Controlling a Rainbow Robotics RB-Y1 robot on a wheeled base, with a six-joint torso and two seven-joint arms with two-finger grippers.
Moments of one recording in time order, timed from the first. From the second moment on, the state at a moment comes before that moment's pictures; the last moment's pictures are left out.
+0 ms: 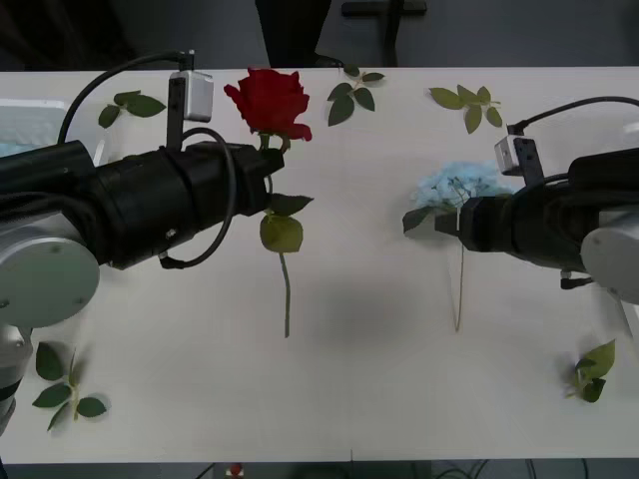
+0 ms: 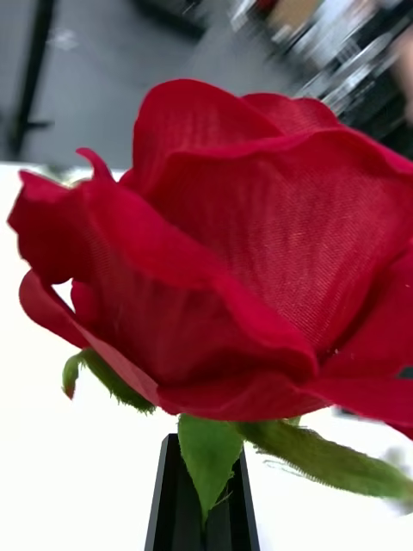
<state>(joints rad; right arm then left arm) -0.22 -0.65 0.14 -2.13 -0.66 1.32 1.11 -0.19 0.44 -0.15 -2.20 0.92 0.88 -1.43</state>
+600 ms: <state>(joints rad) -0.22 -0.59 -0.16 -2.10 -1.30 1.33 1.69 -0.25 0.21 -0.15 -2.04 1.10 0.80 -1.64</state>
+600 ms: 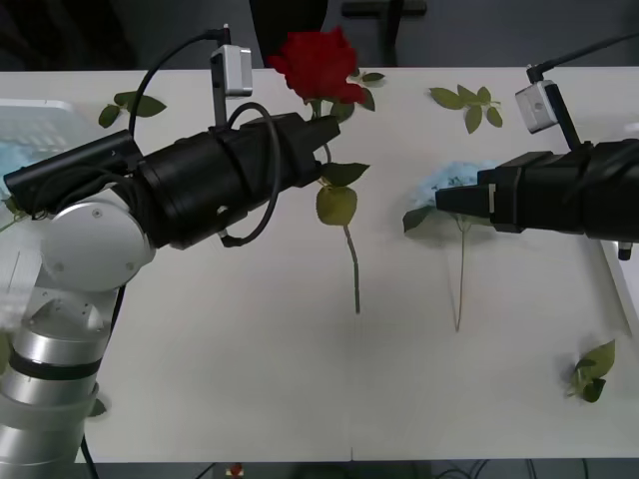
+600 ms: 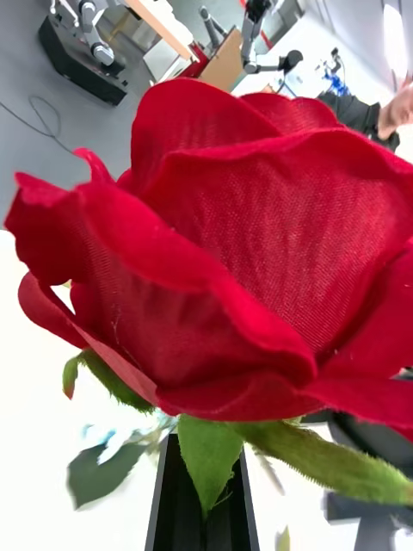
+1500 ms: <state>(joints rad) -0.24 -0.47 -0.03 -2.06 -1.35 1.42 1.75 -0.33 0.07 -0.15 -1.93 1.09 0.79 -1.67</state>
